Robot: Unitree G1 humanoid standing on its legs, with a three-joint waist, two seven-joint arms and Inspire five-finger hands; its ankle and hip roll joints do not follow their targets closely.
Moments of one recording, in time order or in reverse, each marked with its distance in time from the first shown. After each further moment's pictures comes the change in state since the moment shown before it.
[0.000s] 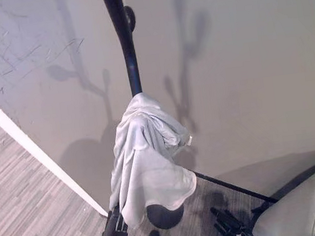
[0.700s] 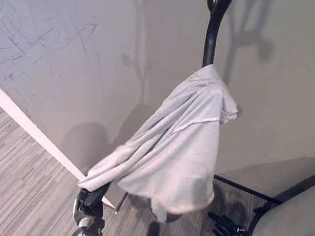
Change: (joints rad) left arm 0.102 0.152 -0.210 -0.757 0.478 -0.165 0.375; right arm -0.025 -0.001 0.001 -0.039 -0.109 -0.016 -0.043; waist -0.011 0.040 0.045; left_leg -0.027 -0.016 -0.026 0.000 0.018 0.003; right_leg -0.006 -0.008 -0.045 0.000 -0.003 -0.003
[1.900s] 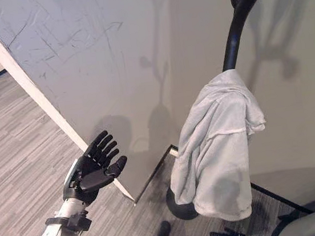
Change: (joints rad) left arm 0.195 0.256 0.005 -0.484 -0.118 0.147 -0.256; right arm 0.016 -0.059 0.059 0.040 -0.250 0.047 0.035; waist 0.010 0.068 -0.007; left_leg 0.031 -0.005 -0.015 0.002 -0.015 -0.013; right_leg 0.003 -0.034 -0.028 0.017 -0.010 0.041
